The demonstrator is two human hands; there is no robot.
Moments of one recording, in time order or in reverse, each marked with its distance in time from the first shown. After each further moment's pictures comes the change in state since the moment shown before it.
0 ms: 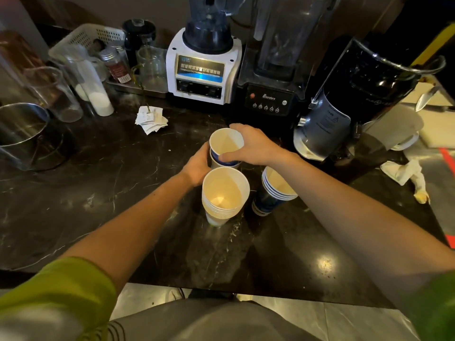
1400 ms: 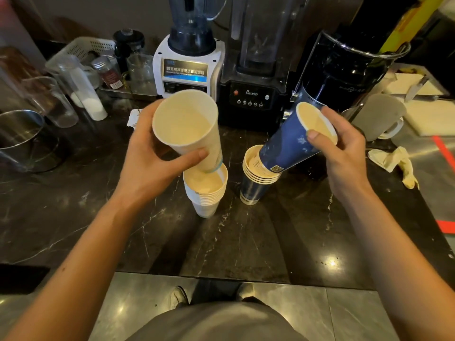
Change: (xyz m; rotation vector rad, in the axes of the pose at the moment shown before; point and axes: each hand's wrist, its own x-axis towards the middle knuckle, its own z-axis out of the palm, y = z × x) left_hand -0.141 0.093 -0.003 0.024 0.395 0.538; right_hand -0.179 0.043 -0.072 0.718 0.695 0.021
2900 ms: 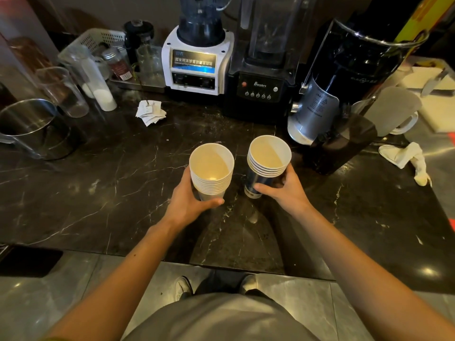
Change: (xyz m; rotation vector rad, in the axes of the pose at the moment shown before) left_hand -0.068 -0.115 0.057 0.038 -0.166 -0.486; right_hand -0.040 0.123 0.053 -0.153 -0.304 0.296
